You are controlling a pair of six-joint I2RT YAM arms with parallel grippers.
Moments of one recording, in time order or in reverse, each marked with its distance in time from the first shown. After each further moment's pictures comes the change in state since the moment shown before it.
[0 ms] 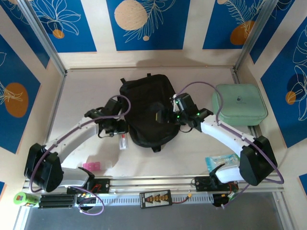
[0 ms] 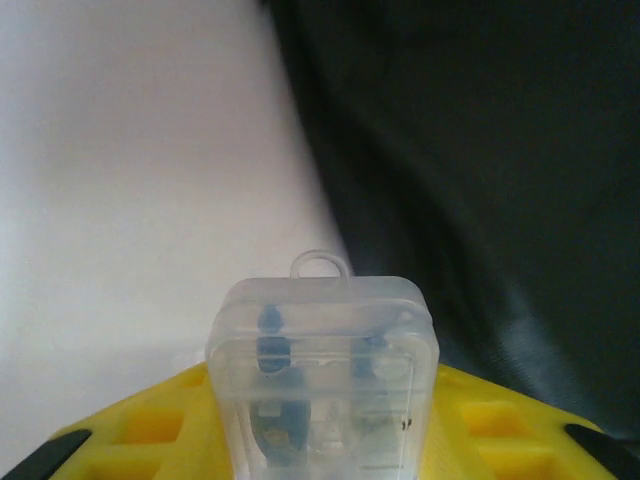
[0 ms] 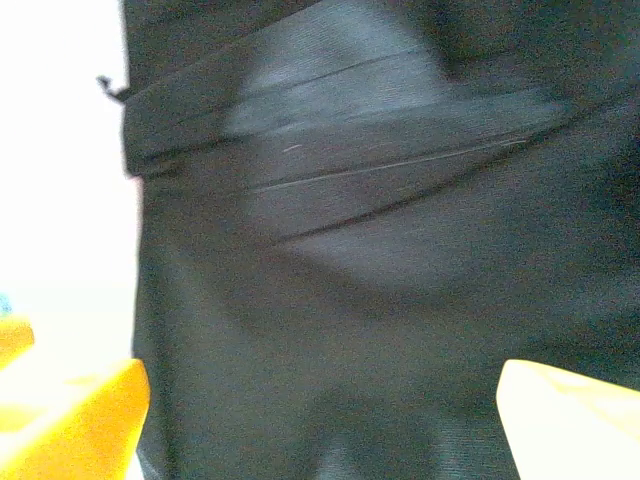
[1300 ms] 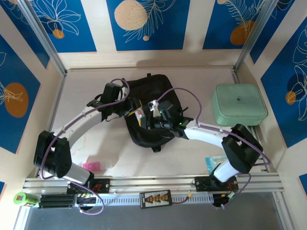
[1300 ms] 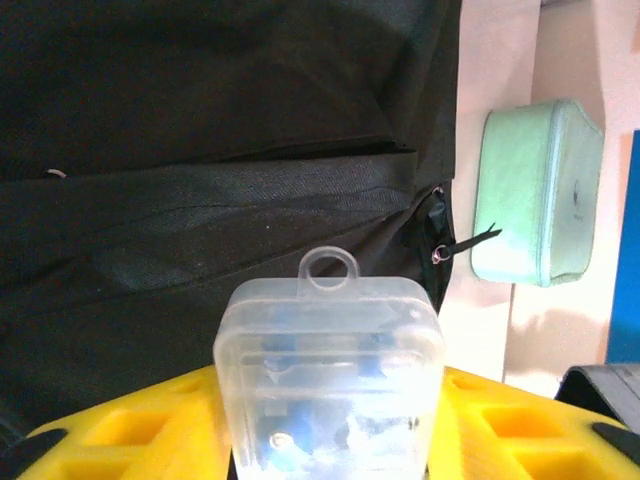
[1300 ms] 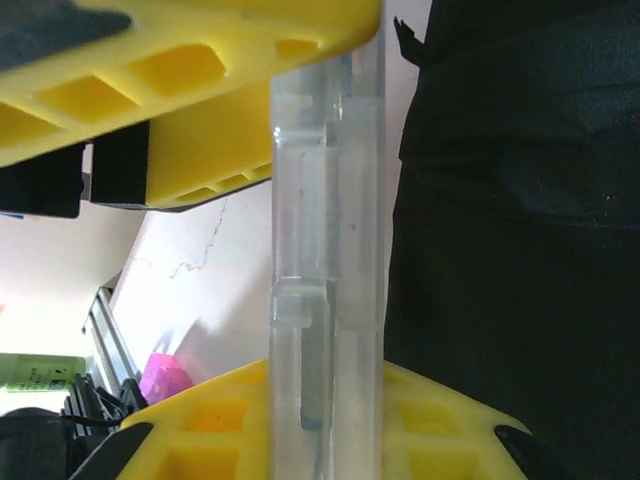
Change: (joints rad) left arm 0.087 0.165 0.106 0.429 0.354 -0.283; right arm 0.183 0.186 -0.049 0.505 -0.125 0.127
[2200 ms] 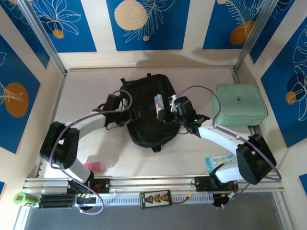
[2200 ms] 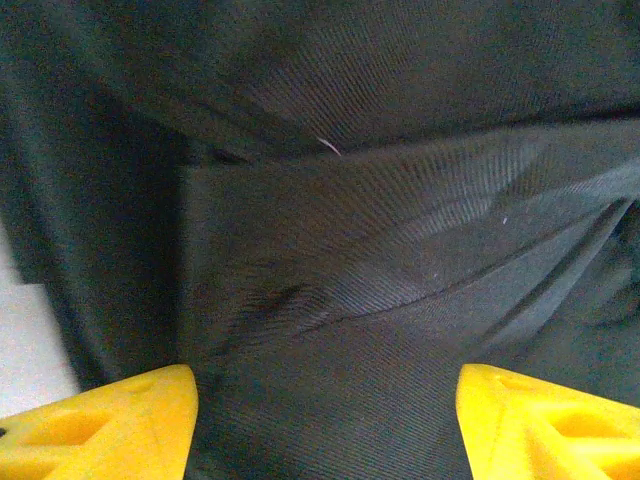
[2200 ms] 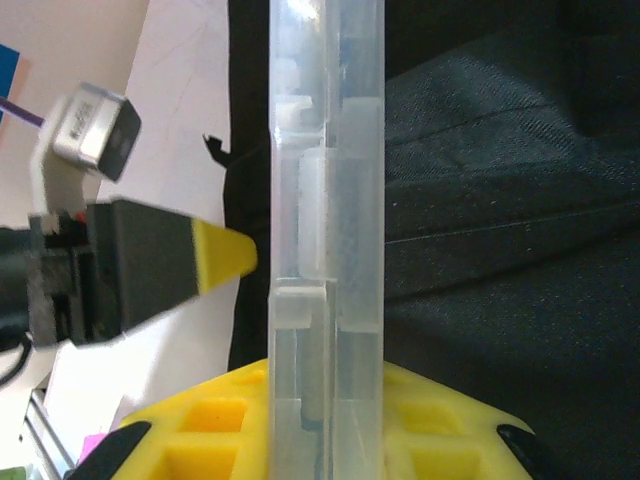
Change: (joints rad) left arm -0.002 0.126 -0.182 0.155 -0.061 0.163; right arm -0.191 -0.168 -0.073 -0.170 0.077 0.014
